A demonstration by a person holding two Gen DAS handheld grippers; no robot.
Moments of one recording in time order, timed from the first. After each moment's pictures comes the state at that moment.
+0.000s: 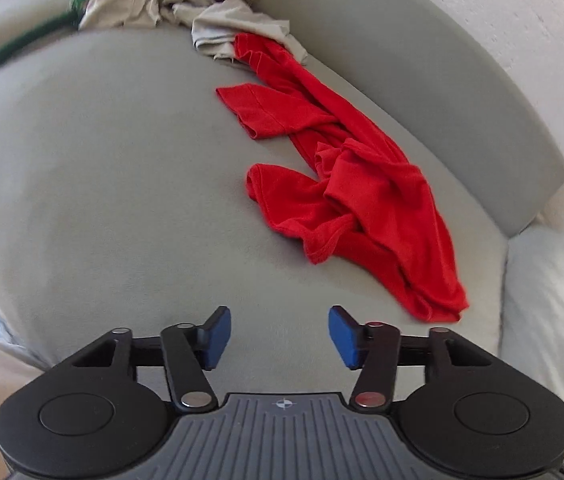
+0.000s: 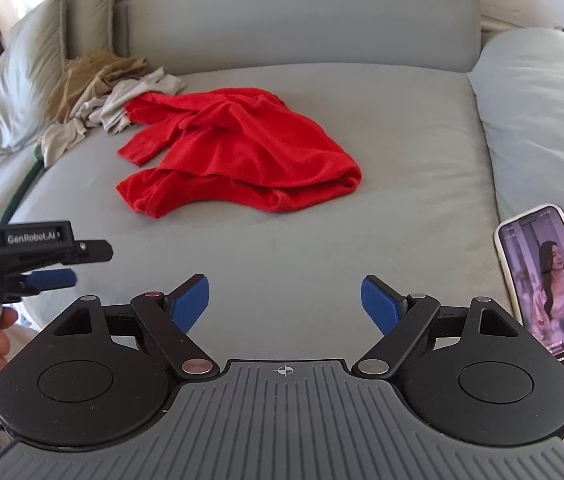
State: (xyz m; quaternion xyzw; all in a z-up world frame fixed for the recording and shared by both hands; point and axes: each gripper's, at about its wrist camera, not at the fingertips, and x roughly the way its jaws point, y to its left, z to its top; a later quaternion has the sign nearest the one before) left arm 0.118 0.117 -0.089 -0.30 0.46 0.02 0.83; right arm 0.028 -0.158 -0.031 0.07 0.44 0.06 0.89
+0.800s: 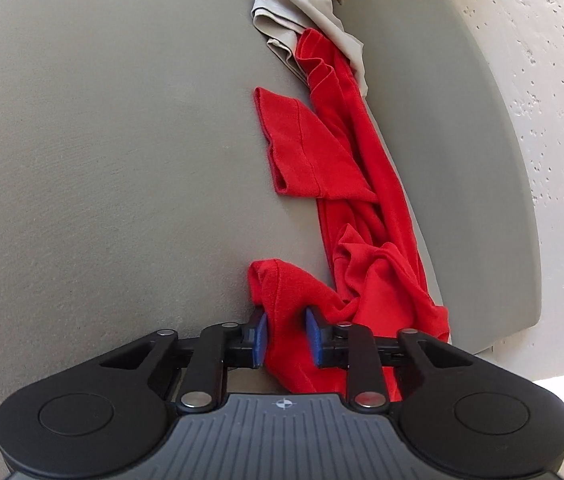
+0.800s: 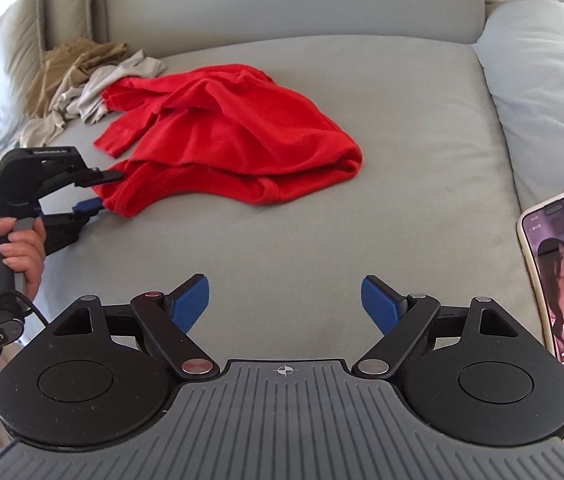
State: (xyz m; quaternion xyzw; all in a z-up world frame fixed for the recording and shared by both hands) left arm 0.197 0.167 -0.149 -0.48 0.40 0.03 0.78; right arm 0.060 -0.161 -0.062 0.08 0.47 0.05 0.88
